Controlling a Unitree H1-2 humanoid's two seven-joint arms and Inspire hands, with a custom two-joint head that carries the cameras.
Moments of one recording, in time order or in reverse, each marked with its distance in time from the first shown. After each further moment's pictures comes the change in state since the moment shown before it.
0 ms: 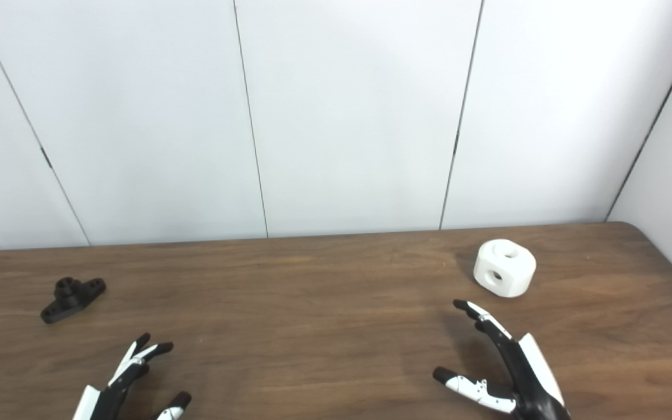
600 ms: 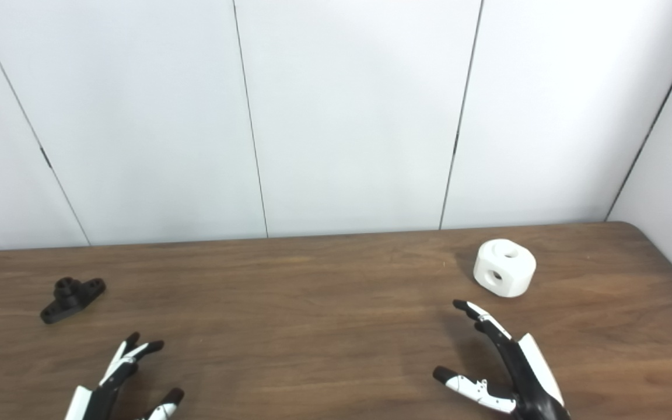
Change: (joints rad) left arm 0.000 -0.025 0.041 -0.002 0.014 0.007 0.037; right arm 0.000 0.000 0.000 -0.002 0.001 0.002 0.003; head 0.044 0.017
